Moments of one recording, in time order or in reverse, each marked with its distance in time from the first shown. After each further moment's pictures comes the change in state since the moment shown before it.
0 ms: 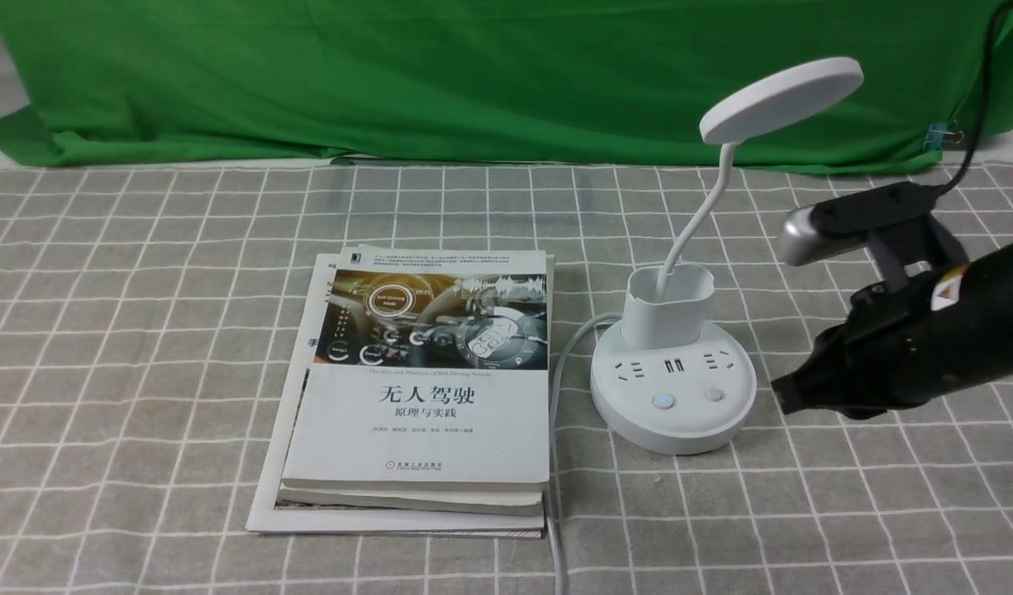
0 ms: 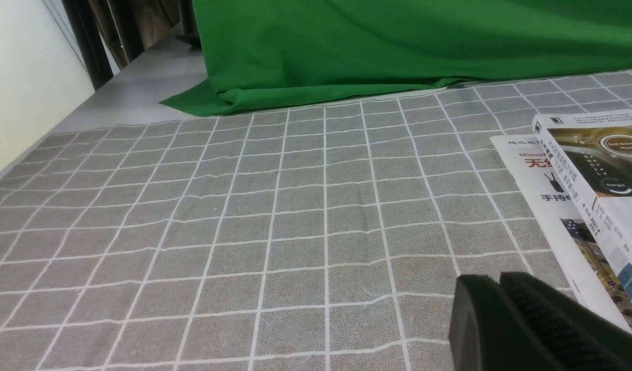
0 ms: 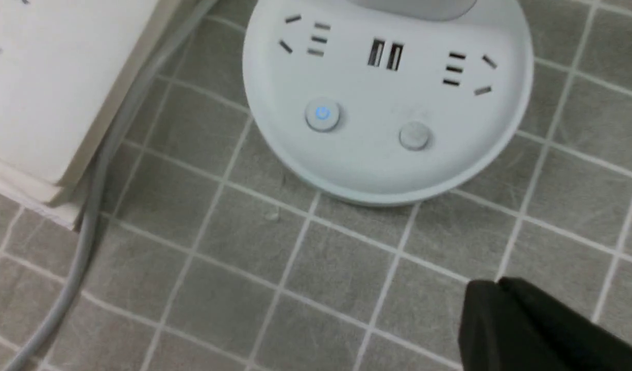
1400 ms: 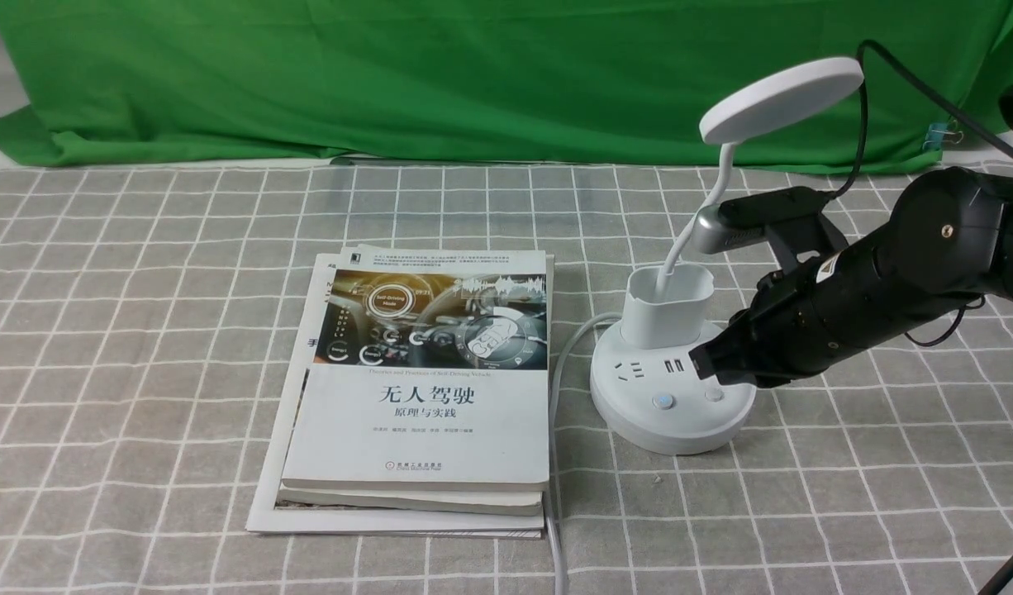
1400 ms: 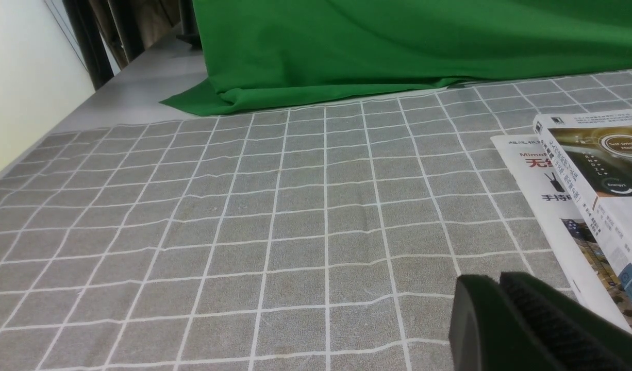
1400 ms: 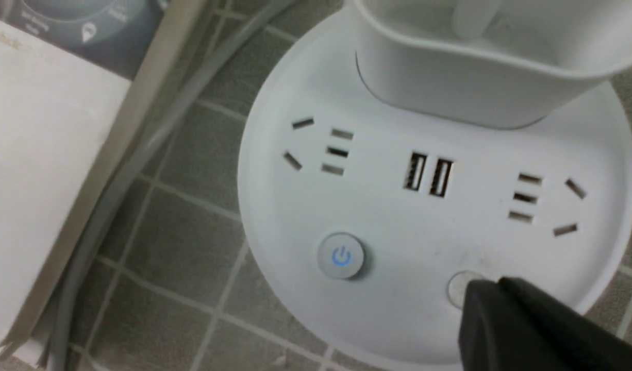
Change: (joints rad) right arm 0.002 0.253 -0.134 0.122 -0.095 -0.096; left arm 0.000 0.000 0.000 0.000 0.000 0.000
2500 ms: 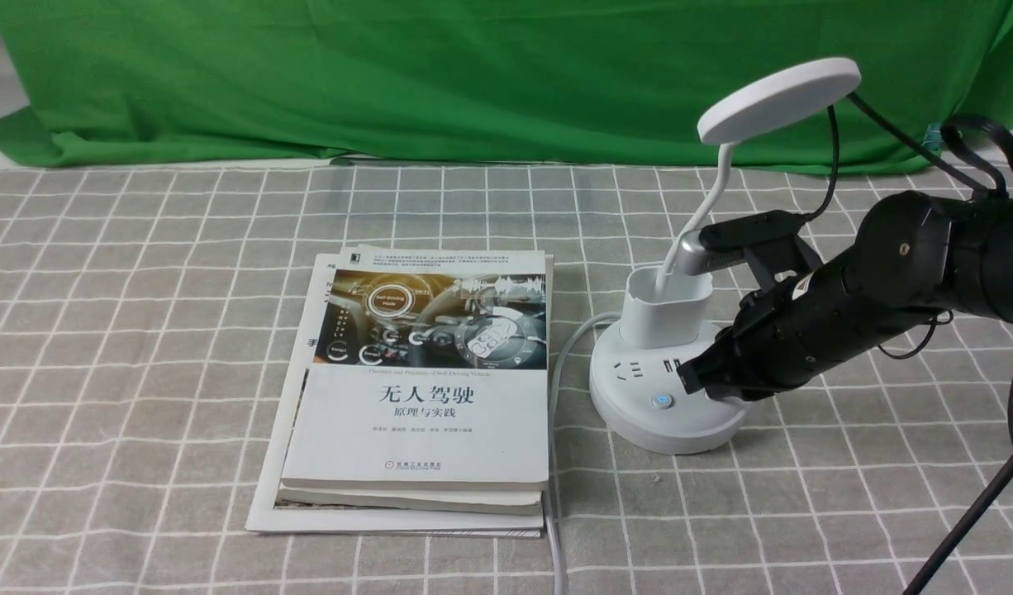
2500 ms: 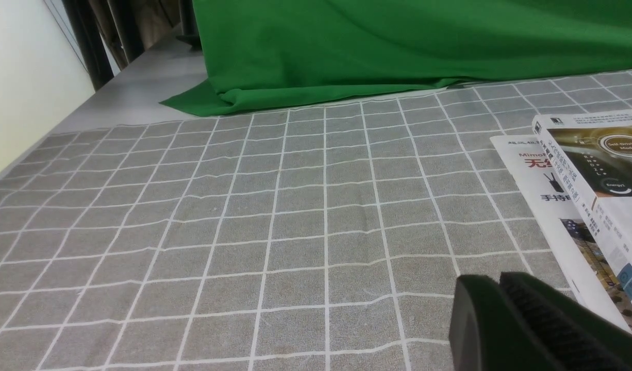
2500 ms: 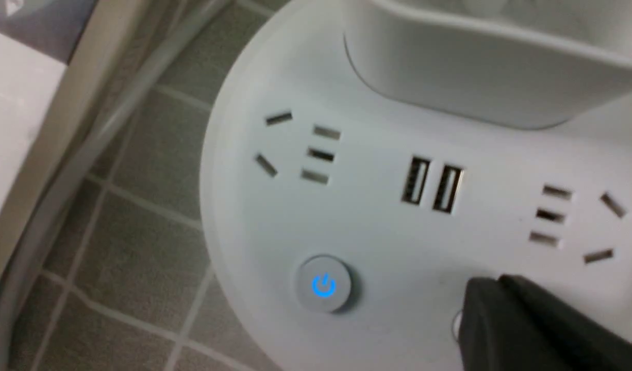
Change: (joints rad) right arm 0.000 0.091 -0.014 0.006 -0.040 -0.030; left arm 0.000 0.000 0.000 0.000 0.000 0.000
